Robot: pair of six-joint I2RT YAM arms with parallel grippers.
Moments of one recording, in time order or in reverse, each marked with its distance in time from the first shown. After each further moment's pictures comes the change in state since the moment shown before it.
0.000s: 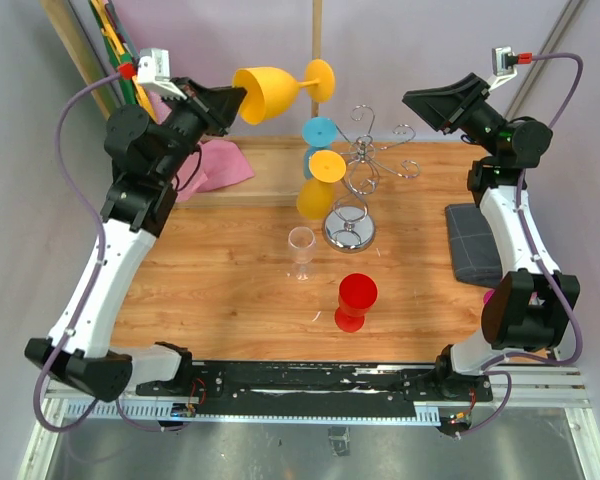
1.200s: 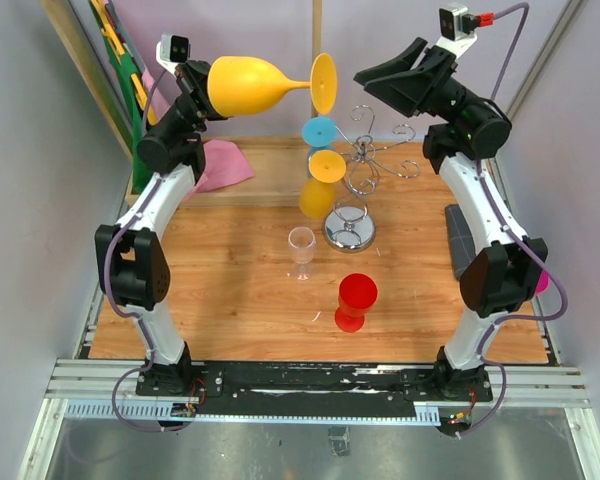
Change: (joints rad) left arm 0.204 0.594 0.087 1.563 0.656 -1.612; right arm 0.254 0.245 0.432 0.352 0.001 0.412
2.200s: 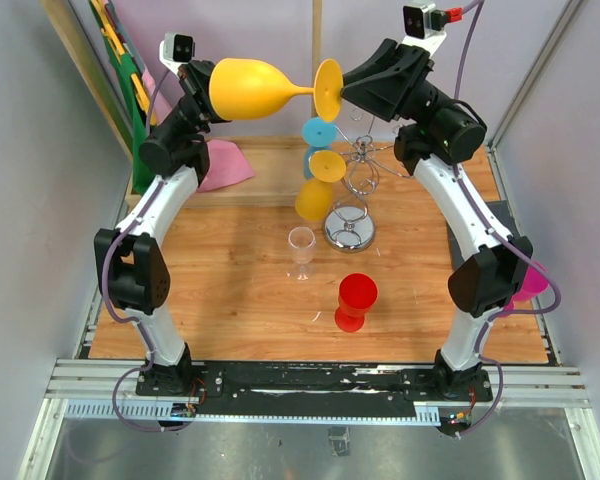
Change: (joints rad) left arm -0.040 -0.019 -0.001 0.001 -0.009 -0.006; right arm 0.188 0.042 0.114 0.043 0.092 0.155
